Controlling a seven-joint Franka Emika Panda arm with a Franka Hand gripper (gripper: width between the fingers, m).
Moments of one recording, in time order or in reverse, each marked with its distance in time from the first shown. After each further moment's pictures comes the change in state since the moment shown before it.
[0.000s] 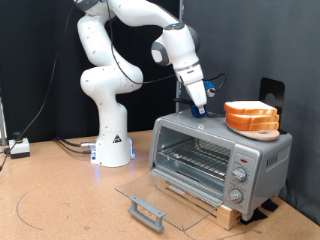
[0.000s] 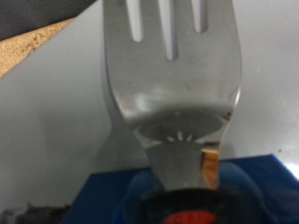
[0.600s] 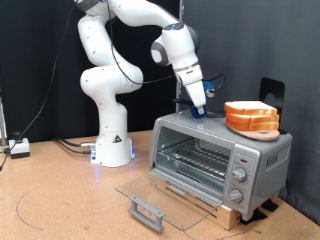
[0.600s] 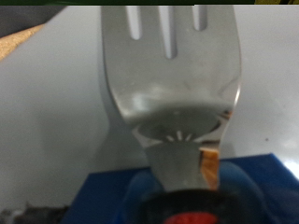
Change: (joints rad) arm -0.015 -0.001 0.000 0.000 -0.005 -0.004 -0.004
